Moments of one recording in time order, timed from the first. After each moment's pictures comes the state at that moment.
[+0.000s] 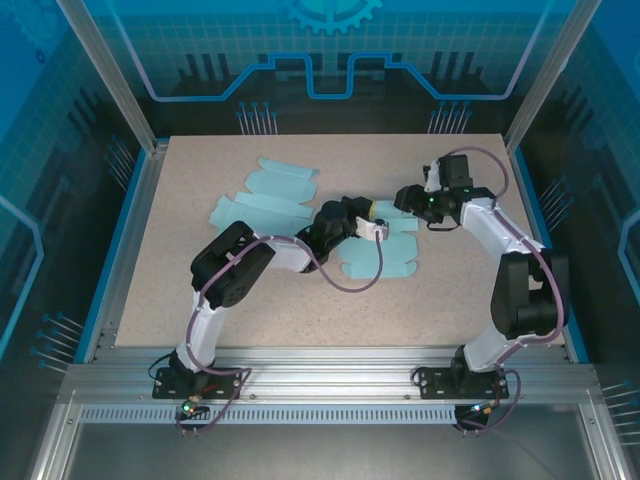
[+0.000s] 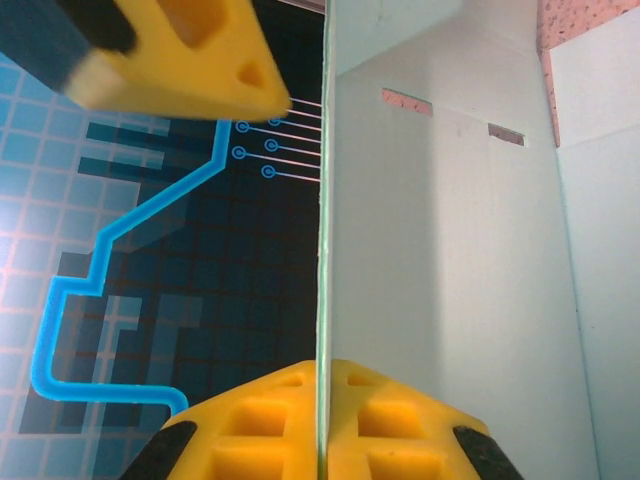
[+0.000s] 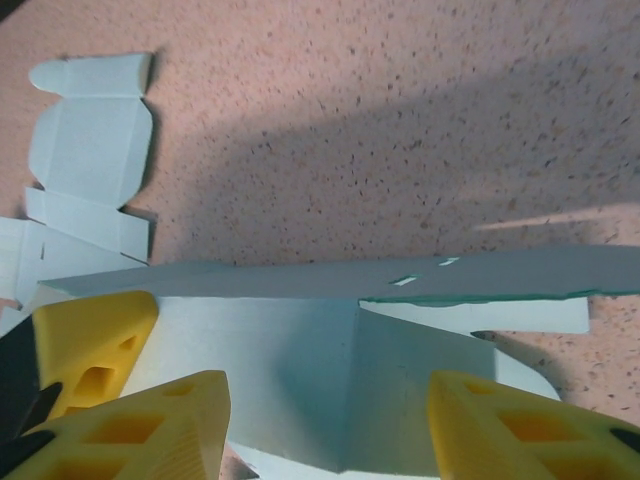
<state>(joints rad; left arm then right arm) -0.71 2.14 1.19 0.79 -0.06 1.30 0.09 1.63 1.18 -0.48 -0.37 0.43</state>
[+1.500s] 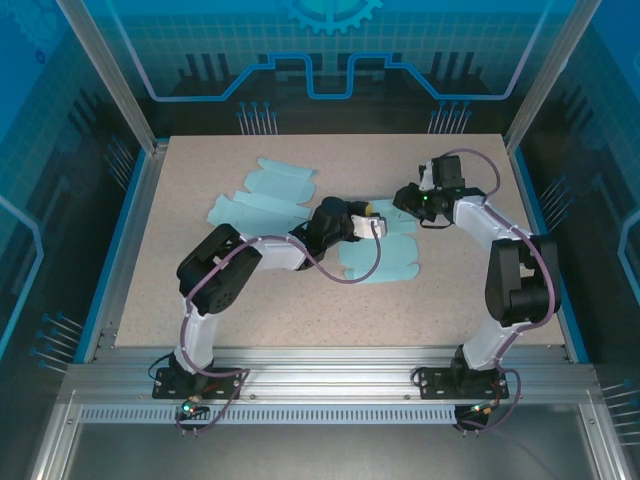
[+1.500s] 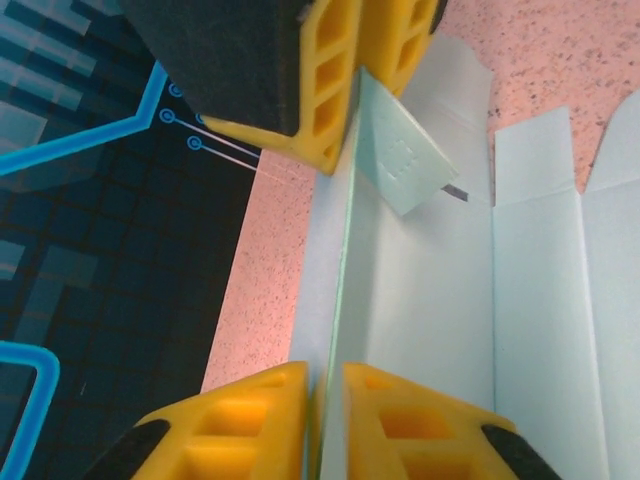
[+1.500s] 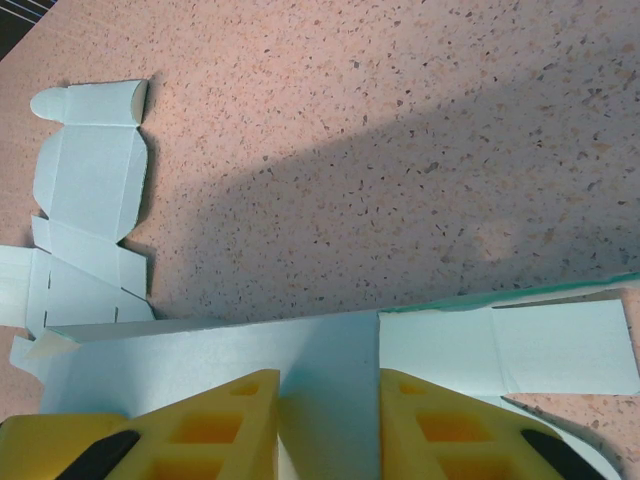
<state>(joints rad) -0.71 2.04 1.18 0.57 -0.01 1.01 0.10 1.72 1.18 -0.37 -0.38 0.50</state>
